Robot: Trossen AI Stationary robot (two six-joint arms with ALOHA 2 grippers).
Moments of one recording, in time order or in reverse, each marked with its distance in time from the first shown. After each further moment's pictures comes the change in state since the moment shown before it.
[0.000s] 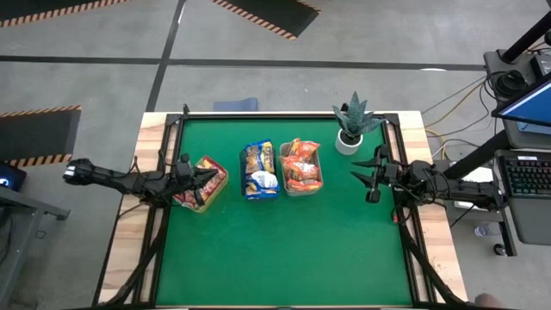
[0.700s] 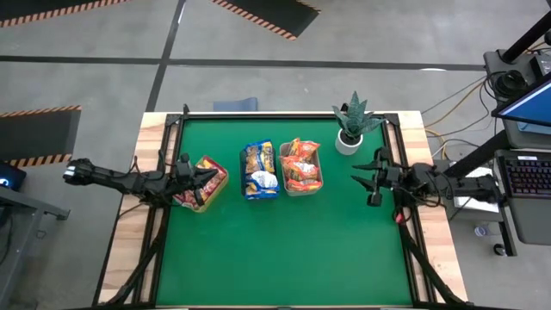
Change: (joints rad) left arm 0.000 0.000 0.000 0.000 0.000 0.000; right arm 0.106 0.000 0.001 0.024 0.064 -0.018
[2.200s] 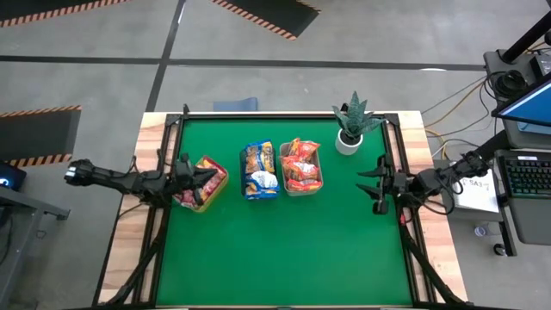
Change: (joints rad) left arm 0.000 -0.028 0.000 -0.003 0.009 0.000; right arm 0.413 0.001 0.033 0.000 0.384 0.023
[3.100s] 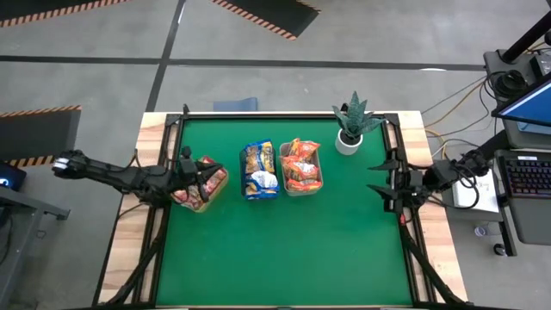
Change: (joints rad) left arm -0.001 0.309 0.222 0.056 -0.025 0.120; right arm 0.000 0.002 0.149 -0.048 -0.125 -0.161
